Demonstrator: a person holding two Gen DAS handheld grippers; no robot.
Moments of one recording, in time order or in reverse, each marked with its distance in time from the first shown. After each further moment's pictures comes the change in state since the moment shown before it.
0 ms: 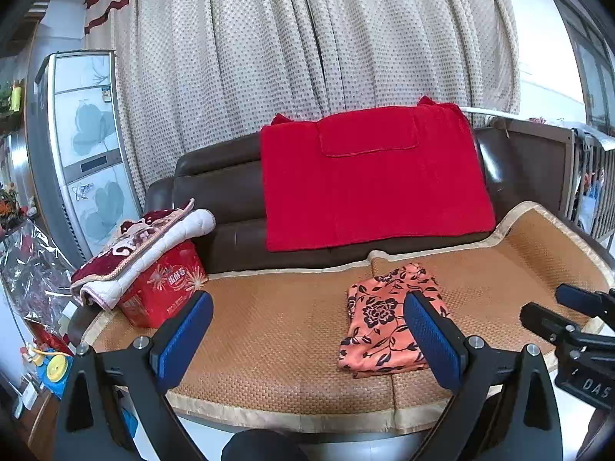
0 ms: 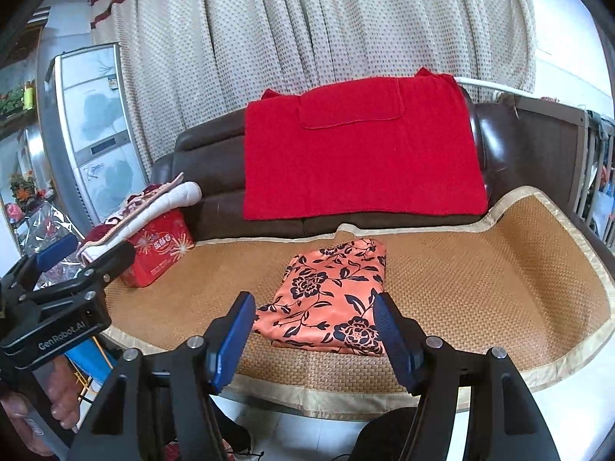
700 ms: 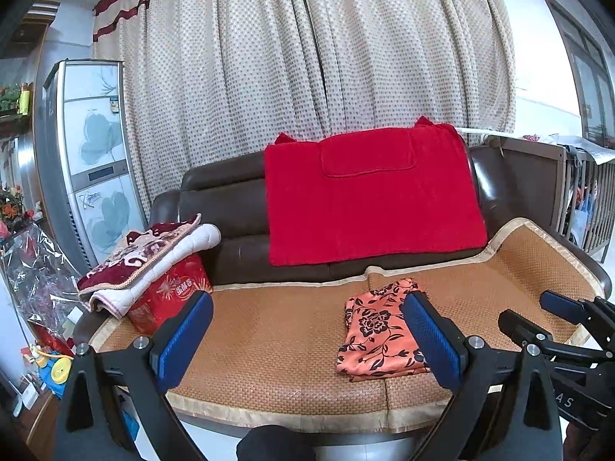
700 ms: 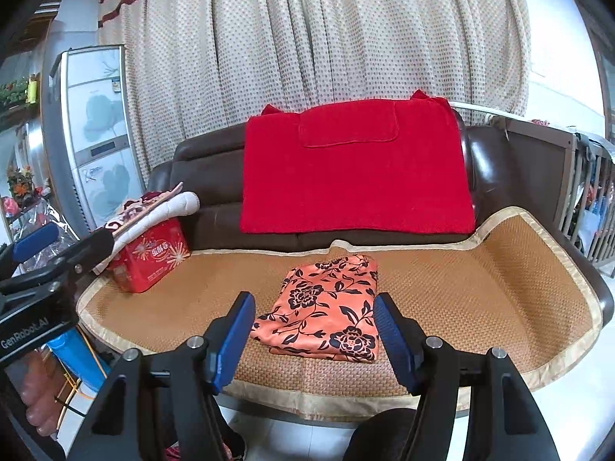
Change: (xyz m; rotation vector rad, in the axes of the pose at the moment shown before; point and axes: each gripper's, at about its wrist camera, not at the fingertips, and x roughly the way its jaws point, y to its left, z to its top) left arm -0.051 0.007 0.011 -0.013 -0.054 -0.002; right arm -0.033 0.016 0.003 -0.033 -0.056 -0.041
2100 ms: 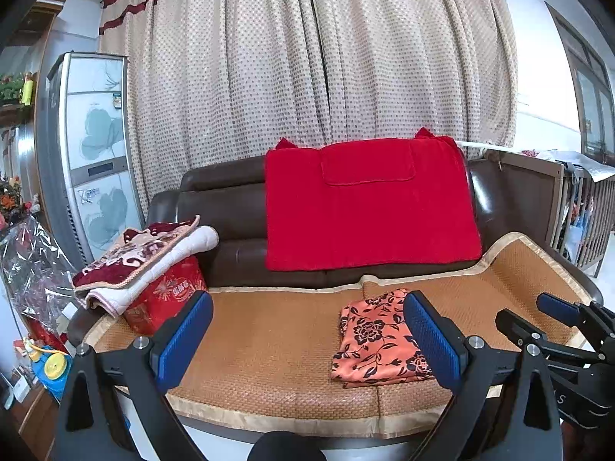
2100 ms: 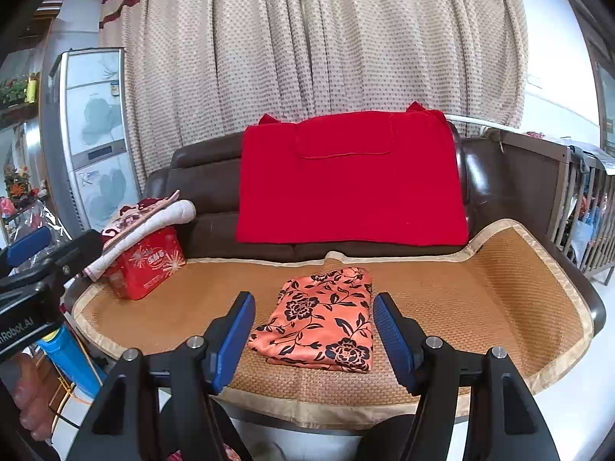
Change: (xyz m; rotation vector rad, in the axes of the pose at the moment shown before) left arm -0.005 0.012 0.014 -0.046 -0.012 -0.021; right arm -0.010 0.004 0.014 -0.012 -0.029 -0.033
